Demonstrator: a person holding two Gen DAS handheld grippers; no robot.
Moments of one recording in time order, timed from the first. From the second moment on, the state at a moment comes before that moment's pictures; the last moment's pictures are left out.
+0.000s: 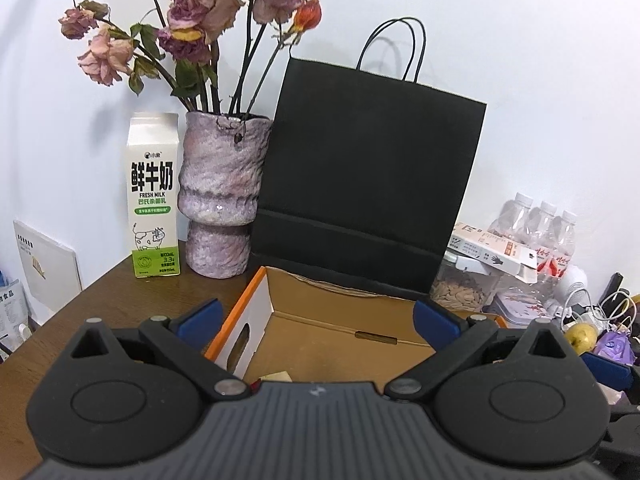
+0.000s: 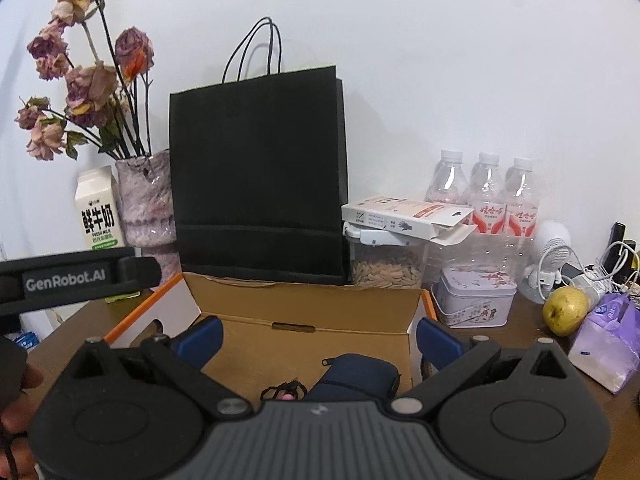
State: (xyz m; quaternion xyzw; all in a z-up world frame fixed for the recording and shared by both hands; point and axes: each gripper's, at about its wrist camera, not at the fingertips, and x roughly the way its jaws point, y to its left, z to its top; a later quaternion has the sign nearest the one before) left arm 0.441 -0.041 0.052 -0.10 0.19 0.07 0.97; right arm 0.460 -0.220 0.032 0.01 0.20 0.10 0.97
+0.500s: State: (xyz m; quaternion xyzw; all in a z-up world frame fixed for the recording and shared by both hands) left arm 0.380 -0.029 0.060 -0.09 0.17 0.06 0.98; right arm 0.399 -0.221 0.040 -0.01 0.19 0.11 0.98
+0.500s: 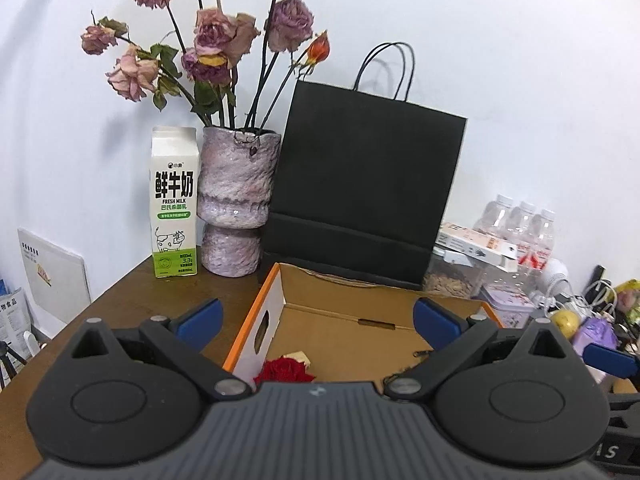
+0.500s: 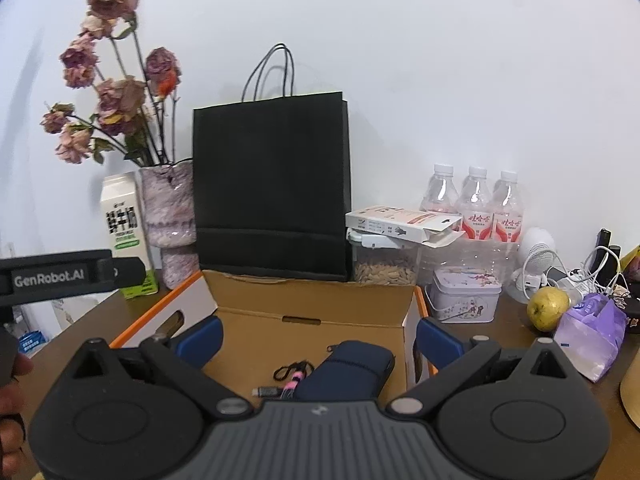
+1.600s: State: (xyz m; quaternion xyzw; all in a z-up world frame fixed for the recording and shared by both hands) left arm 0.239 -0.023 0.019 -0.02 0.14 -0.04 0.99; right arm 0.240 -0.234 -0.019 -0.01 0.16 0.10 0.98
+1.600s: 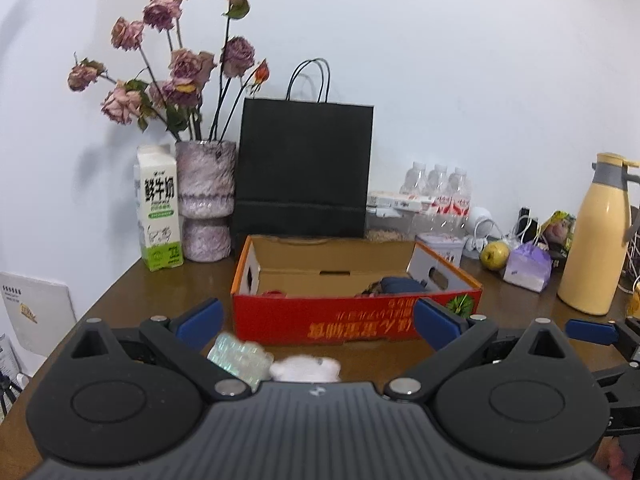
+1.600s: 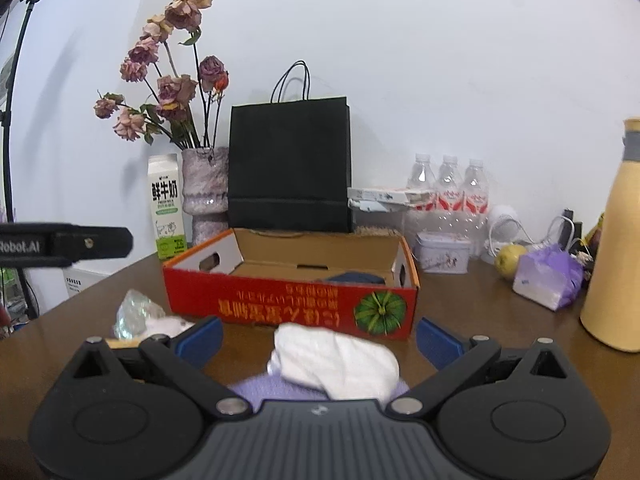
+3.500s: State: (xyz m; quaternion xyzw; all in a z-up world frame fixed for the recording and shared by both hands) left arm 0.230 0.031 -0.025 -0.06 0.21 0.02 0.98; right arm 0.209 -0.271 -0.047 -0.11 0.31 0.14 0.94
